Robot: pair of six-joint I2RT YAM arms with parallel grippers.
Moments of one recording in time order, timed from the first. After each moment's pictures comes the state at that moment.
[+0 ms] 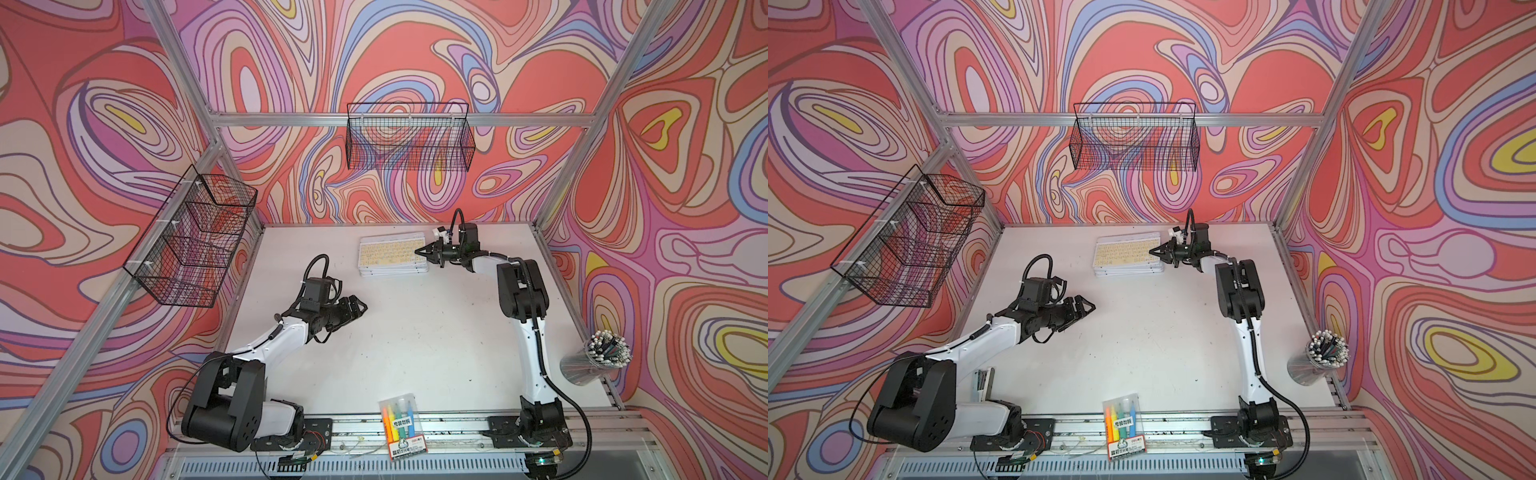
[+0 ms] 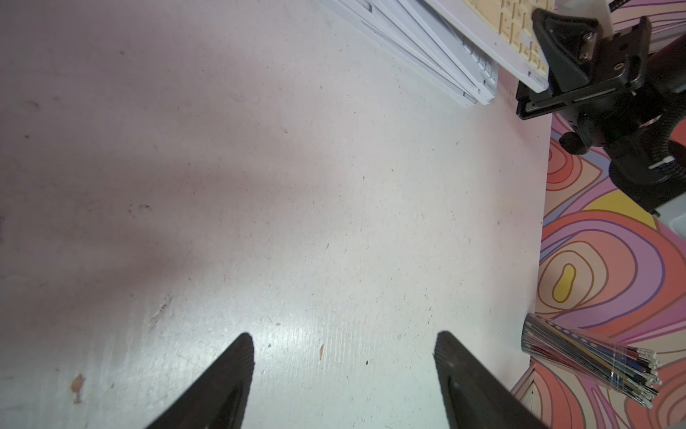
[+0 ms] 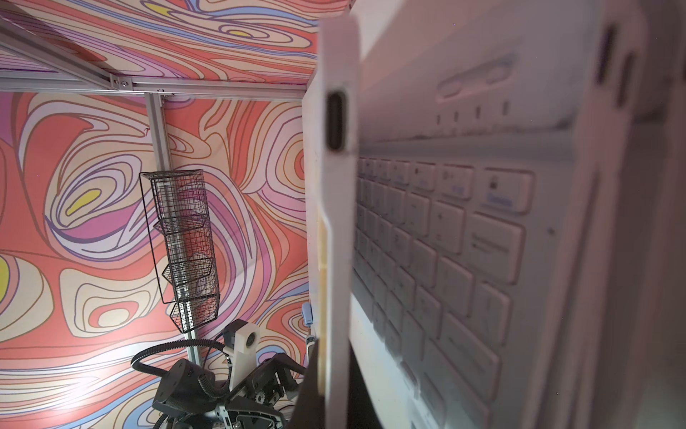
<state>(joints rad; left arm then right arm) -0.24 1.36 0.66 -0.17 0.43 -0.70 0.15 2.49 1.79 0.19 -1.13 0.99</state>
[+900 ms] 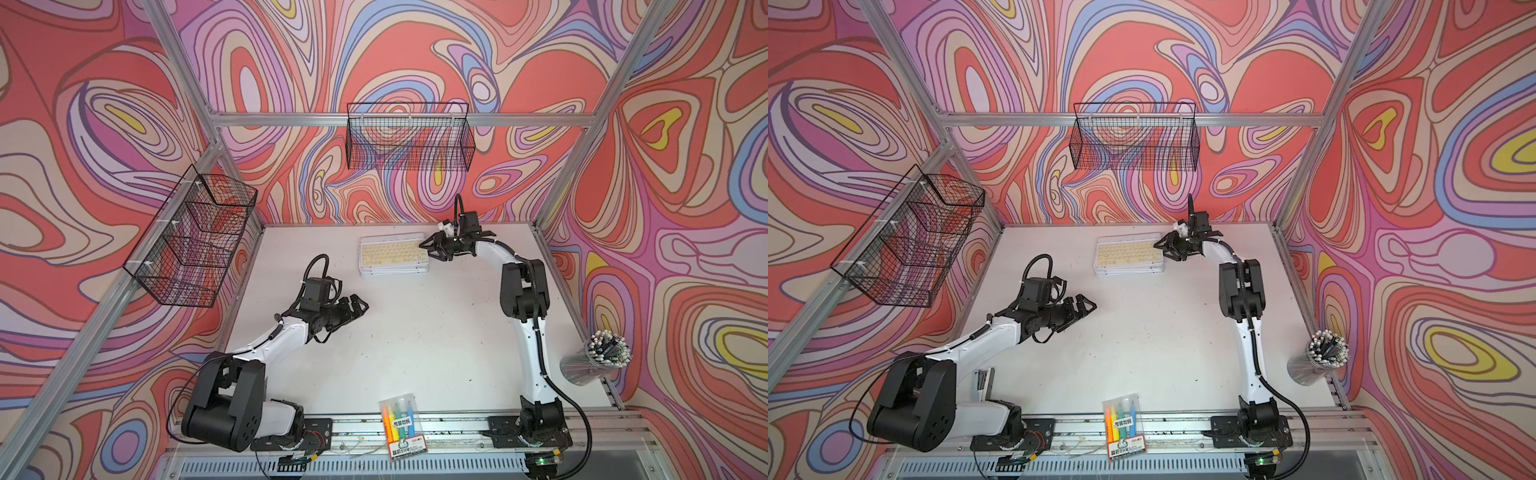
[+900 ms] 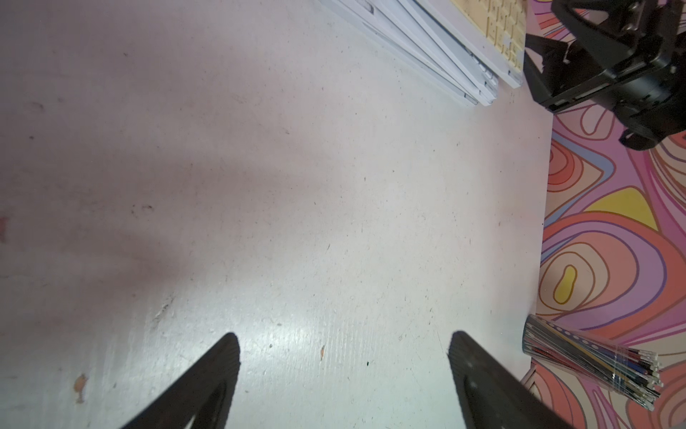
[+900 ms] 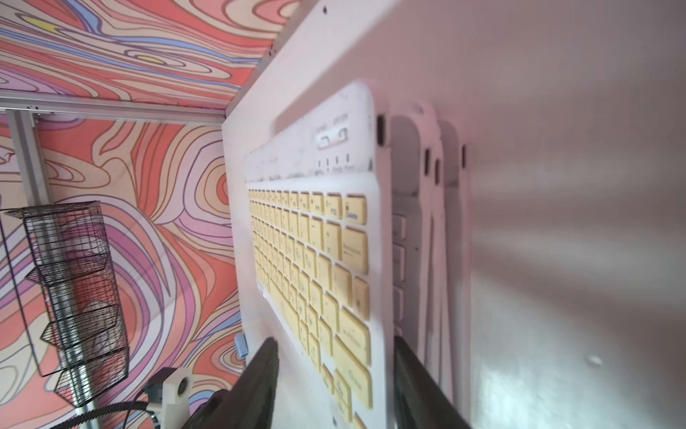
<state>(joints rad) -0.24 1.36 0.66 -0.17 0.43 -0.70 0.13 2.49 2.10 -0.47 -0.85 0.62</state>
